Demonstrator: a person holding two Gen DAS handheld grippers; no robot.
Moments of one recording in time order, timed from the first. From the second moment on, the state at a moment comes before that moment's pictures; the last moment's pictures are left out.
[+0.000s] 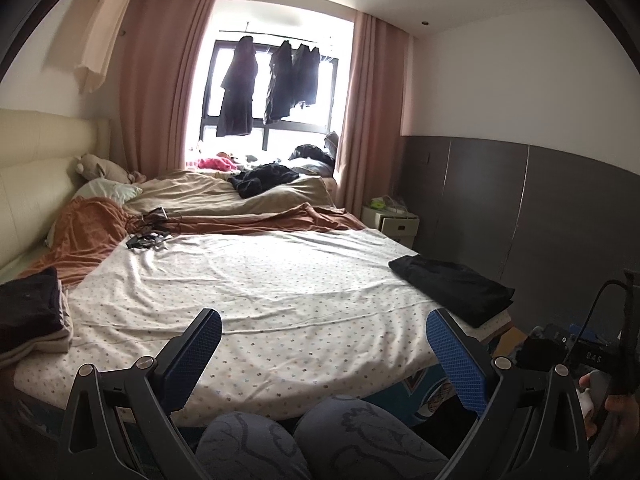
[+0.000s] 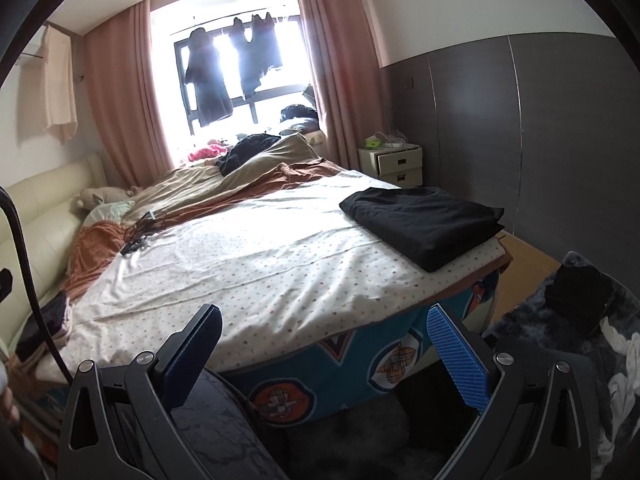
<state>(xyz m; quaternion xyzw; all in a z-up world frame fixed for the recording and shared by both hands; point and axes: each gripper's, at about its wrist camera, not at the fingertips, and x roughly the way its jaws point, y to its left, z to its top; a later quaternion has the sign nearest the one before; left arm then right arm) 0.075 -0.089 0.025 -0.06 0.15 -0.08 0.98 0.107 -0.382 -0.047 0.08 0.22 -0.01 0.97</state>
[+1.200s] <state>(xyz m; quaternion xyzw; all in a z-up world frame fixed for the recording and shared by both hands) 0.065 -0.093 0.031 -0.07 0.14 -0.07 0.98 0.109 -0.385 -0.050 0.09 0.21 0.00 0.97</state>
